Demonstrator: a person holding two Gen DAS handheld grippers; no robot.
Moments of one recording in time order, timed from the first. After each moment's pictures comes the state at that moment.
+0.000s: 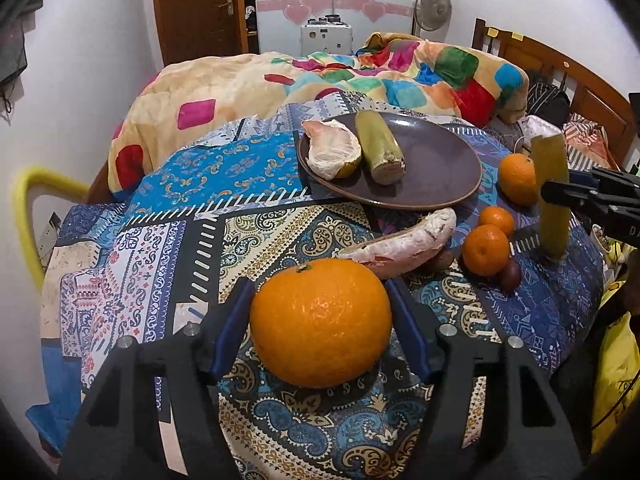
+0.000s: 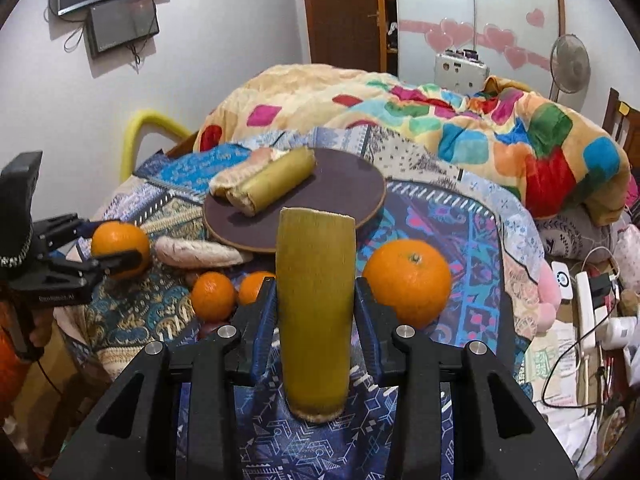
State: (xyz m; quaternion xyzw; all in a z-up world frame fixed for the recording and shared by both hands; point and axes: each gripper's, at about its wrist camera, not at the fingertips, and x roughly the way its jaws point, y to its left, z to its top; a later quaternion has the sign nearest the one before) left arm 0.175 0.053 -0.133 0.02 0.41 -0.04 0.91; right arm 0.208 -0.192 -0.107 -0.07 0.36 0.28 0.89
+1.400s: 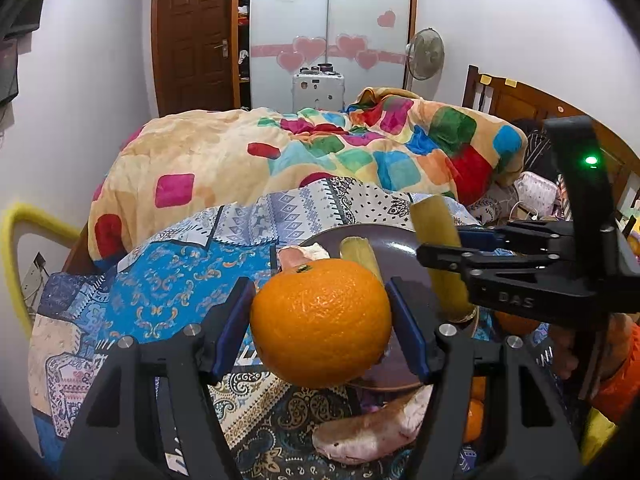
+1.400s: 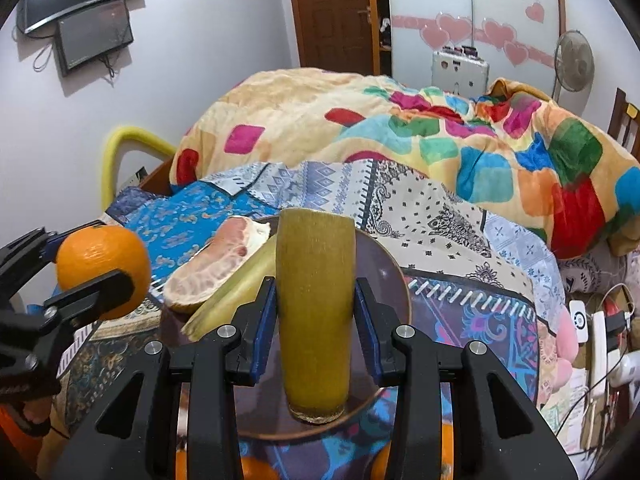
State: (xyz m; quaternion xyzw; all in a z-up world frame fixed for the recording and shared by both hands) left arm 0.267 0.035 -0.085 0.00 0.33 -0.06 0.94; right arm 0.314 -0.127 -0.103 -0.06 0.38 0.26 0.88
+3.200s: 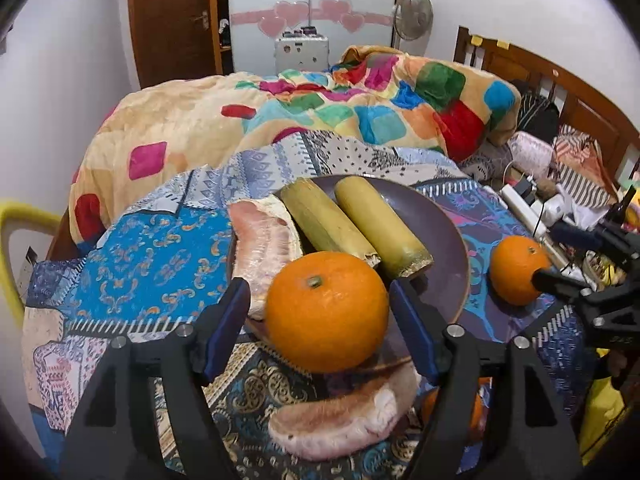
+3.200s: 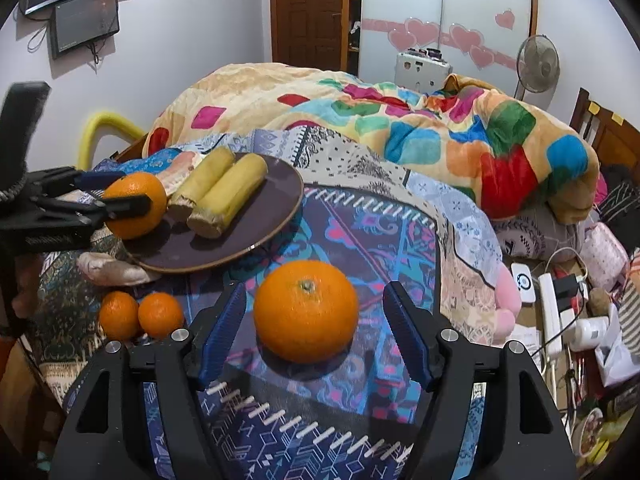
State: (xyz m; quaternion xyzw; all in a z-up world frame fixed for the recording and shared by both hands) left arm 0.274 0.006 -0.111 0.02 0.39 -0.08 0.92; right arm 0.246 -0.221 -0.116 -0.09 0.37 0.21 0.90
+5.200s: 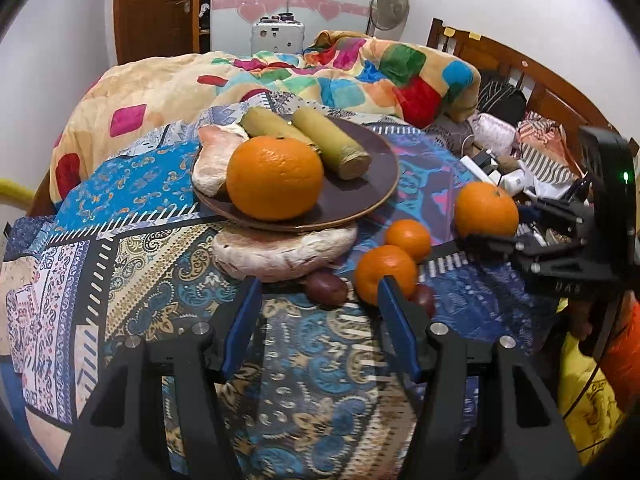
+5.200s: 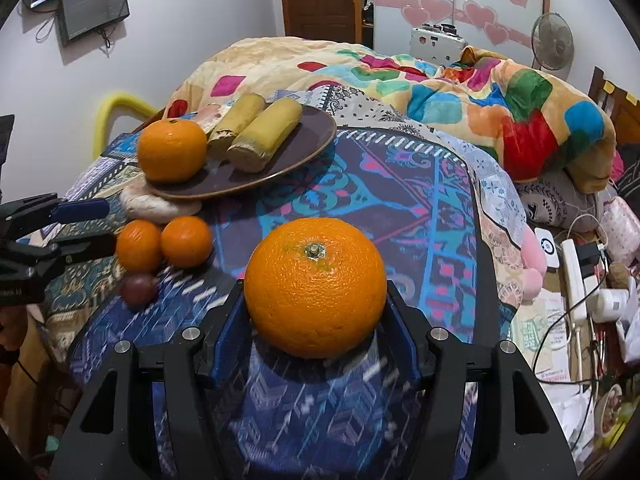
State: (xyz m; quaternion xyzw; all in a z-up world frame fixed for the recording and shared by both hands) left arm 0.193 -0.008 -0.137 -0.01 0.41 -0.13 0.90; right arm 0.214 -0.221 -0.144 -0.08 0.41 0.23 0.88
